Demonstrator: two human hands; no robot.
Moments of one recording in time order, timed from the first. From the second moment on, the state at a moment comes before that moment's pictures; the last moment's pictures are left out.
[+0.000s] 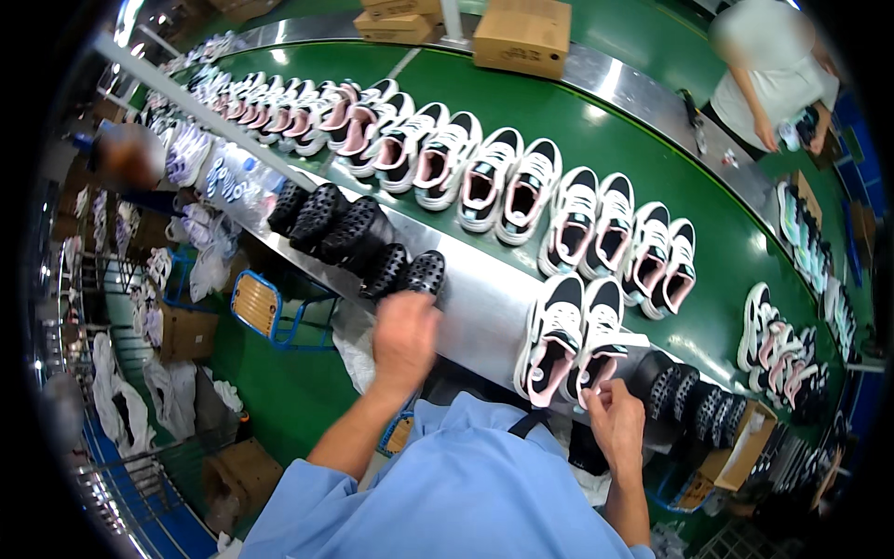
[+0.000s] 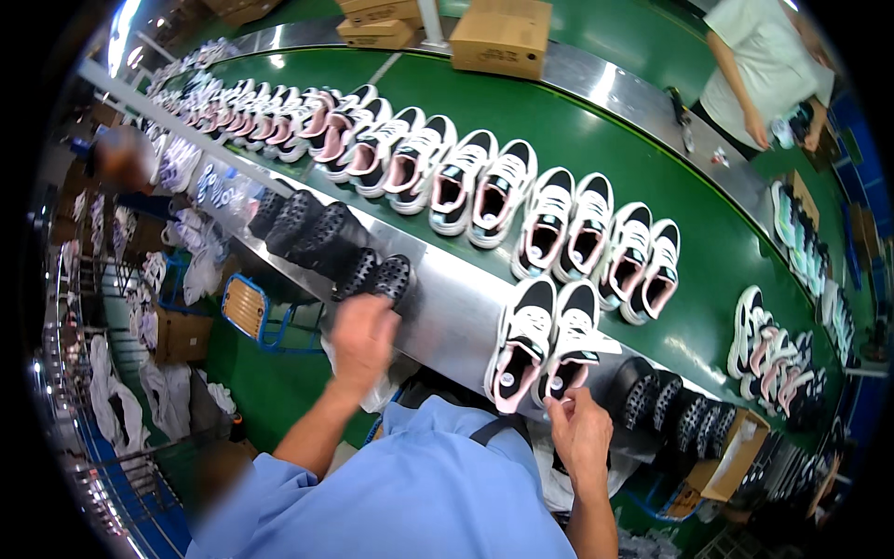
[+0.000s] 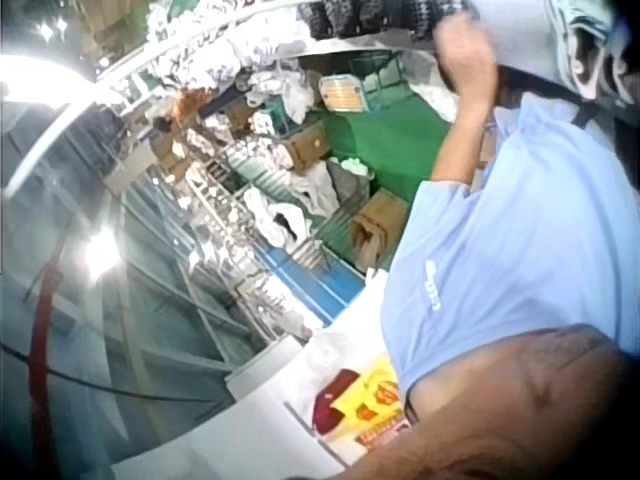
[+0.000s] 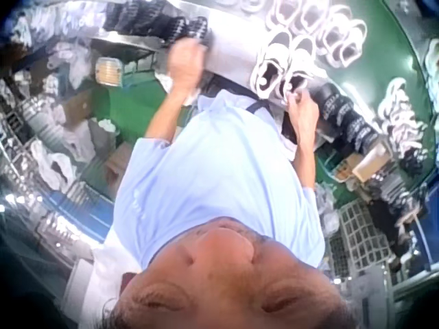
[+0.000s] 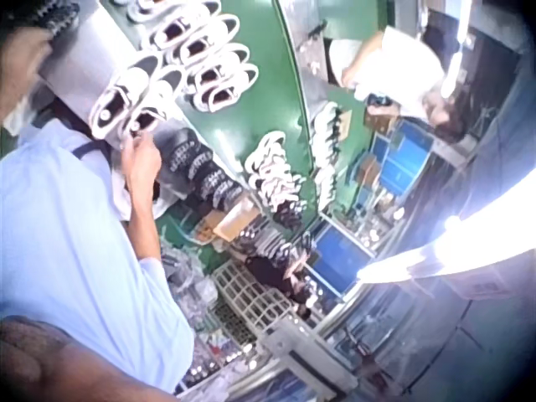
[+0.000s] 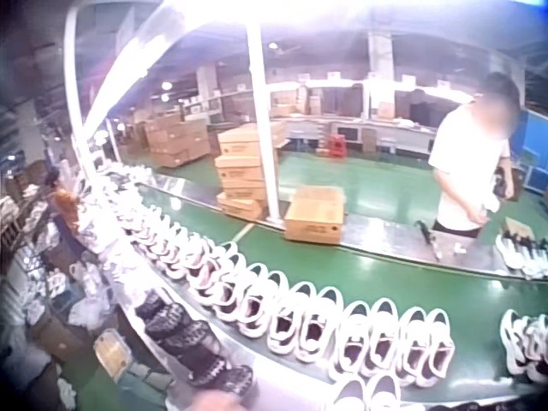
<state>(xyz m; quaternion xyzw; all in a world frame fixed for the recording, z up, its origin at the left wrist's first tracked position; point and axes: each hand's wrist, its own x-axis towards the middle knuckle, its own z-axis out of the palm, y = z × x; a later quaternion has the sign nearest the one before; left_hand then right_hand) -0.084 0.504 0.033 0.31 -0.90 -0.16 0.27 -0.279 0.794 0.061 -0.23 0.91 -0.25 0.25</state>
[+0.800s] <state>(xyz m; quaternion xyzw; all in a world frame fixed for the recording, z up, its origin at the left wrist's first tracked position) -0.102 0.520 0.083 0.11 -0.92 -0.28 0.26 -0.217 0.644 0.055 0.04 0.54 -0.71 0.45</state>
